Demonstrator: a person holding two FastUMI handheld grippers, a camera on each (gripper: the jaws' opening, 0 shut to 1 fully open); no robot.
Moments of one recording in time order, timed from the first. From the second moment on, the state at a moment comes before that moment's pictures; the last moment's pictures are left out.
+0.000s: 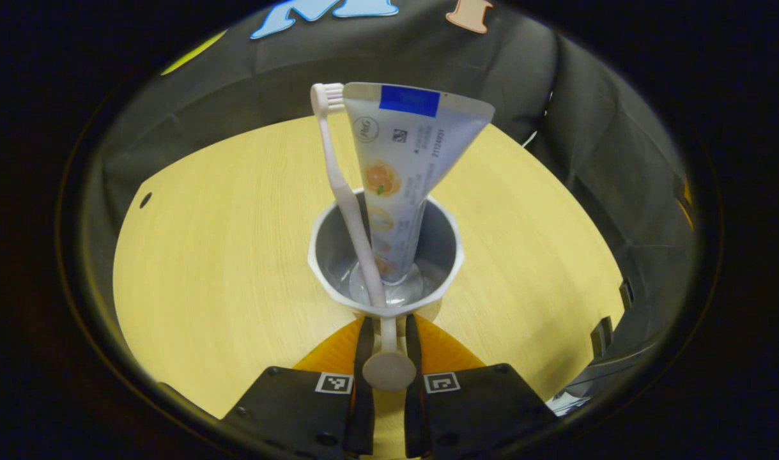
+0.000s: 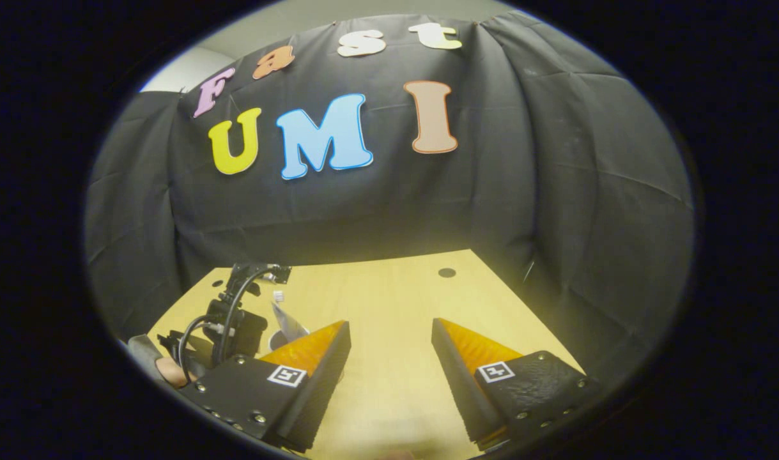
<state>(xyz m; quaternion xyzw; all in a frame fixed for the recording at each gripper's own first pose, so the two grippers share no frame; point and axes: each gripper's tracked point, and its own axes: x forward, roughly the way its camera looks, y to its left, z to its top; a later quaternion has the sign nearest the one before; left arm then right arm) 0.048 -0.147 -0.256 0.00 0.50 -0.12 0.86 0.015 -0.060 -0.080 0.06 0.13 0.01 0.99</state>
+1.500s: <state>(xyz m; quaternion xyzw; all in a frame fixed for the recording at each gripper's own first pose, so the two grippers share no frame) 0.024 -0.090 -0.066 -0.07 0.20 -0.02 0.98 0.020 -0.015 -0.011 0.00 0.05 0.09 0.99</state>
